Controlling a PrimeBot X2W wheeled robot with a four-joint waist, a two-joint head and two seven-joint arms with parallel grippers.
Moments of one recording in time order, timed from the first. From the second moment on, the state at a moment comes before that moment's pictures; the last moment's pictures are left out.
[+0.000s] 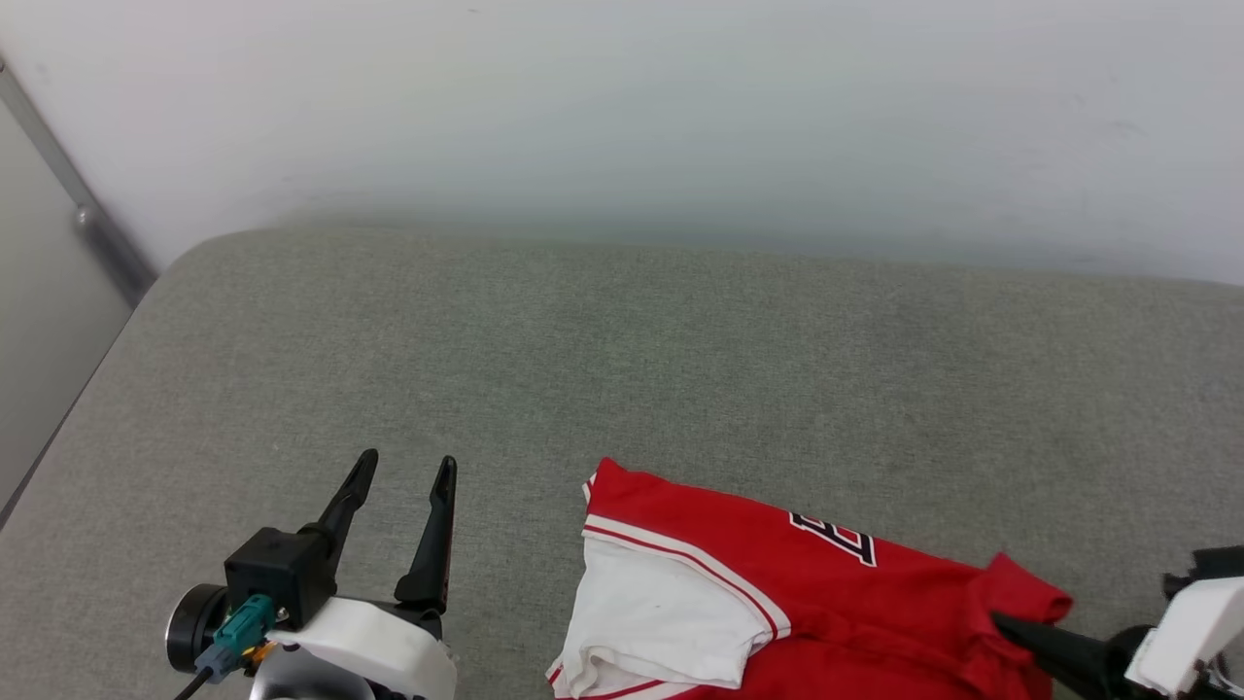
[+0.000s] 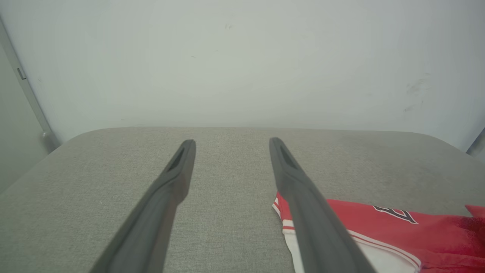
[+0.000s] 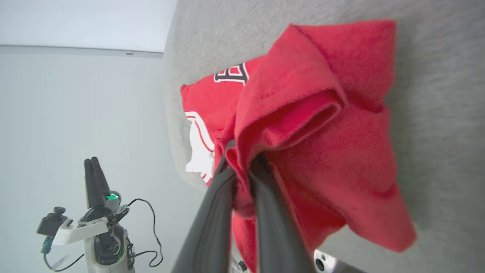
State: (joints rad) left arm -0.08 0.50 -0.51 -0.10 -0.61 0.30 -0.18; right arm -0.11 -0.05 -0.48 0.28 0.95 0.13 1.14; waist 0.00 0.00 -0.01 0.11
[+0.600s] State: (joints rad) left arm -0.14 0.48 -0.55 -0.08 -0.61 0.27 -0.17; right arm -0.24 -0.05 0.22 0.42 1.31 0.13 0.74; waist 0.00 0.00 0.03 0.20
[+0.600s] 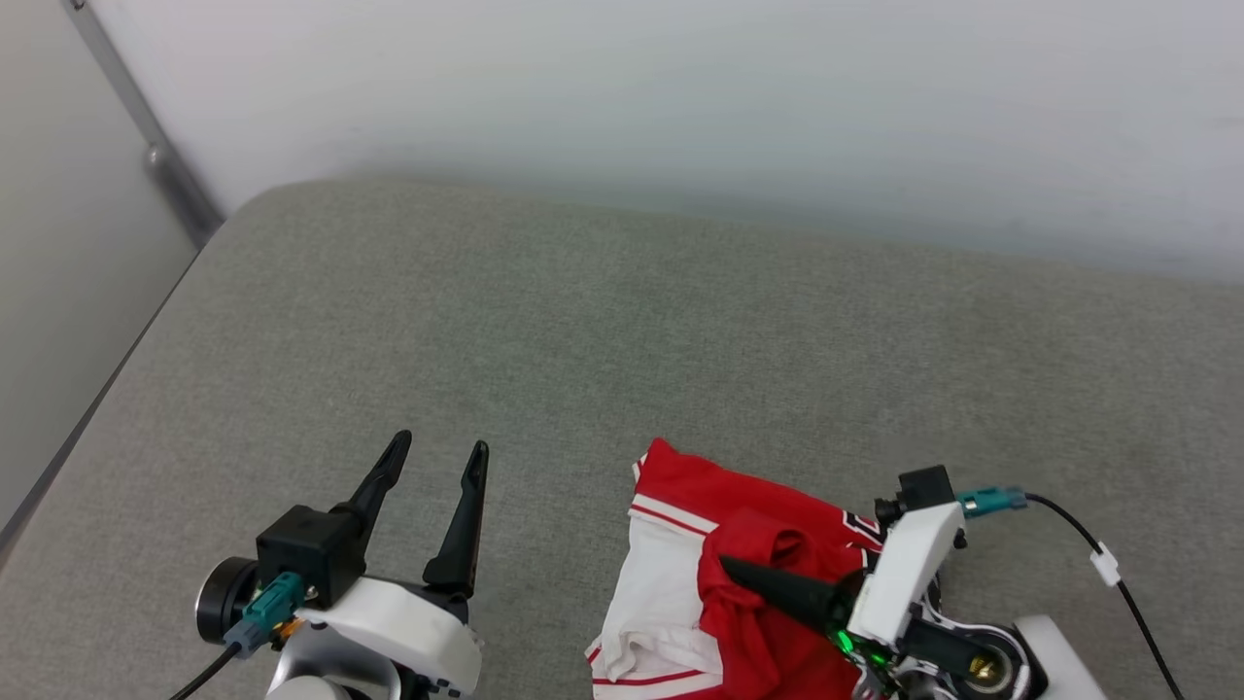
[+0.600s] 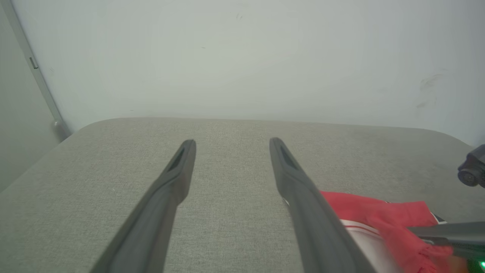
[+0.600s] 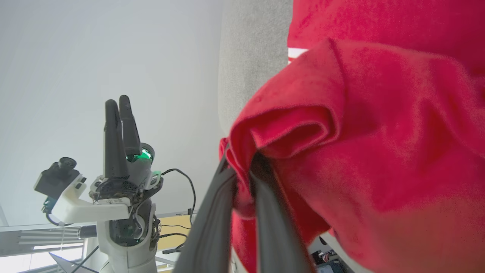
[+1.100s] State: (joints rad) left arm -0.17 0.45 -0.56 -0.03 -0.61 0.25 -0.20; right arm -0.37 -0.09 0.45 0.44 1.07 0.13 0.54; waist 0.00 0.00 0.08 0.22
